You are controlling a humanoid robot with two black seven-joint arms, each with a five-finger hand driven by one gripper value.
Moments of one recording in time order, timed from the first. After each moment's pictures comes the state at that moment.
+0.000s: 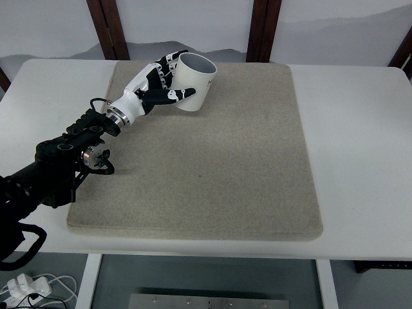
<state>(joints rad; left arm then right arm) -0.92 0.11 -0.42 -0.41 0.39 -0.34 -0.61 0.00 0.00 -0.01 0.13 -0.04 -0.03 -0.03</state>
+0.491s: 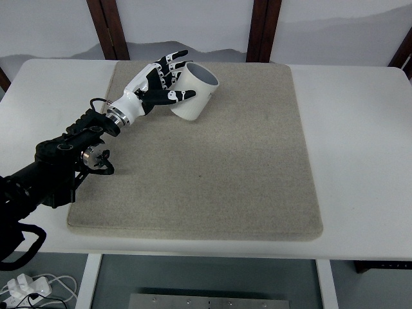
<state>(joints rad) -0.92 0.11 -0.41 -0.41 0.39 -0.34 -0.61 0.00 0.00 -0.01 0.13 -0.04 -0.03 -0.03</state>
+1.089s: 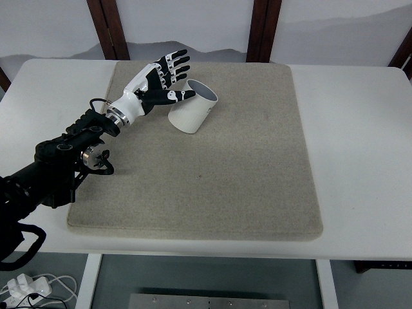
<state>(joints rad) -0.92 0.11 -0.42 -0.41 0.38 -0.35 -0.61 0.00 0.00 -0.01 0.13 -0.04 -0.03 -0.03</state>
